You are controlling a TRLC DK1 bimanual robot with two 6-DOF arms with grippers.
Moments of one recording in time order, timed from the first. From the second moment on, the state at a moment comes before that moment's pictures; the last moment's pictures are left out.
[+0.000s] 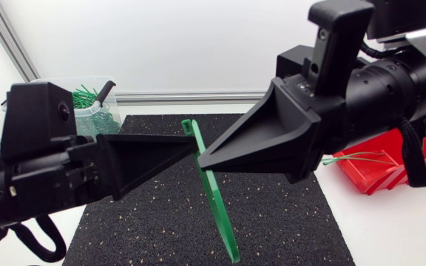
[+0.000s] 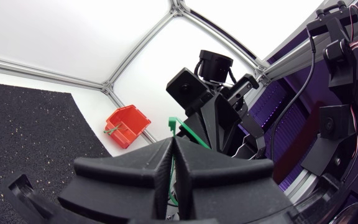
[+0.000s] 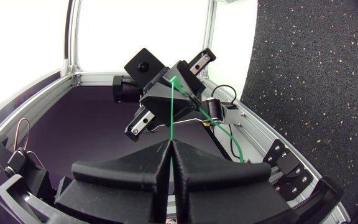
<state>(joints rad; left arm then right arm) -0.76 0.83 0.57 0.28 0.51 -0.75 0.63 1.16 1.07 -0.45 -1.15 1.02</state>
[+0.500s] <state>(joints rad) -0.76 0.84 0.58 0.28 0.51 -0.74 0.65 1.16 1.06 -0.43 -1.15 1.02</state>
